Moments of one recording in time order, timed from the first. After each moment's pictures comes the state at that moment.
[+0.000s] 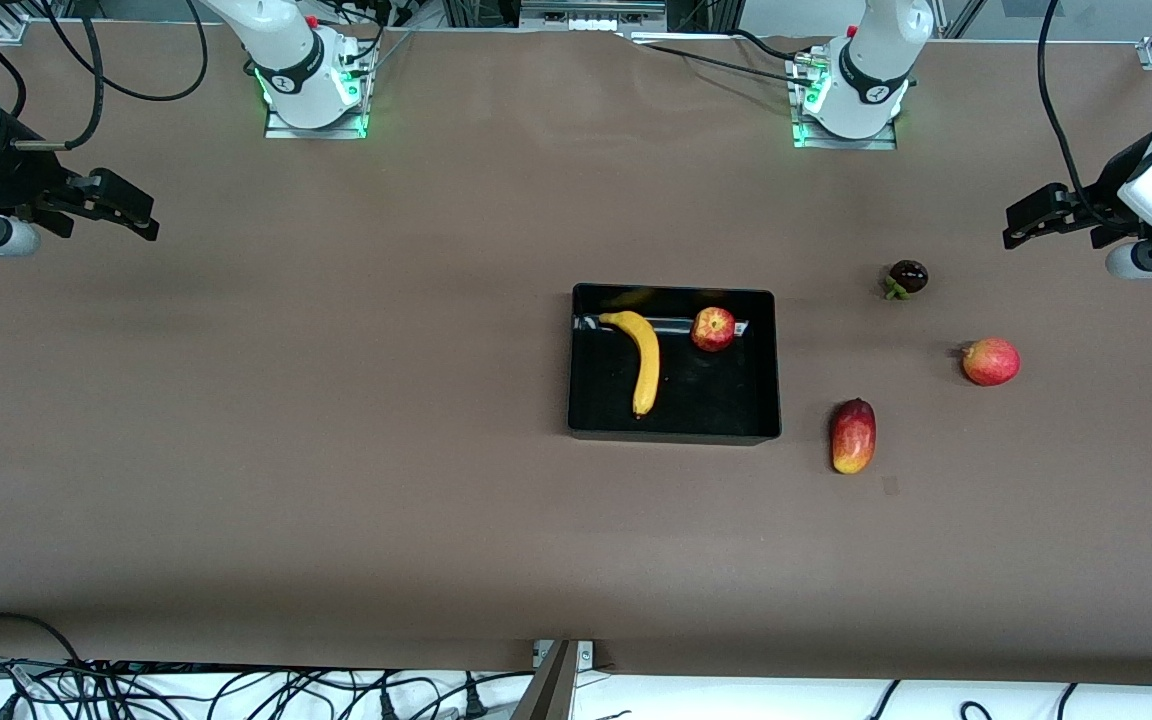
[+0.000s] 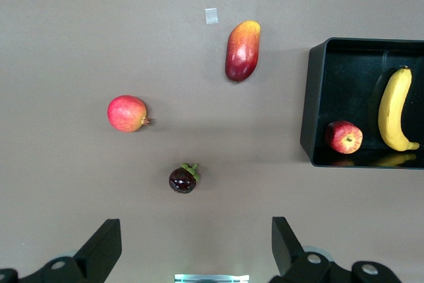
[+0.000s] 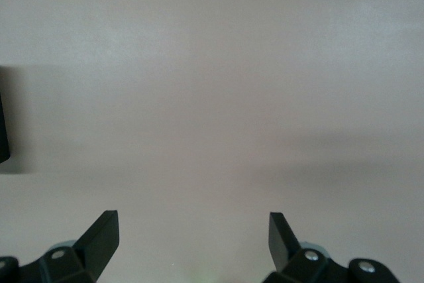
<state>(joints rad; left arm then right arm) -0.03 0.02 0.00 -1.58 0.00 1.49 -0.05 0.10 -0.02 -0.03 -1.63 0.01 1.57 0.11</state>
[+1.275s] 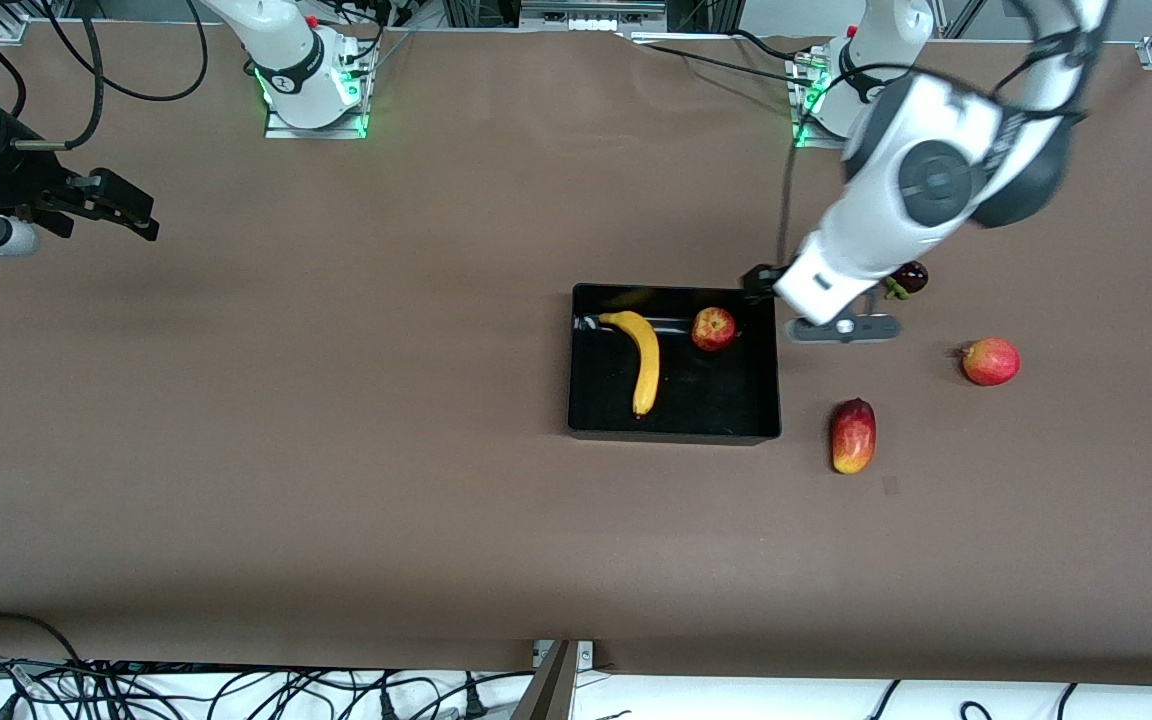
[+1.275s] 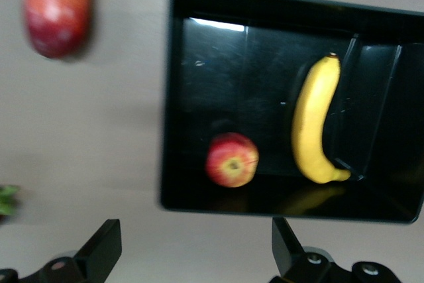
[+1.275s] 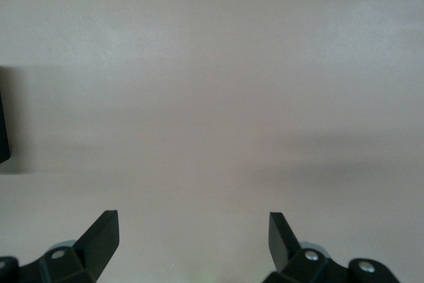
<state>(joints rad) -0.13 0.22 -0.32 -1.90 -0.07 2.00 -0.53 0.10 -0.02 -0.03 -1.63 0.01 1.57 0.11</state>
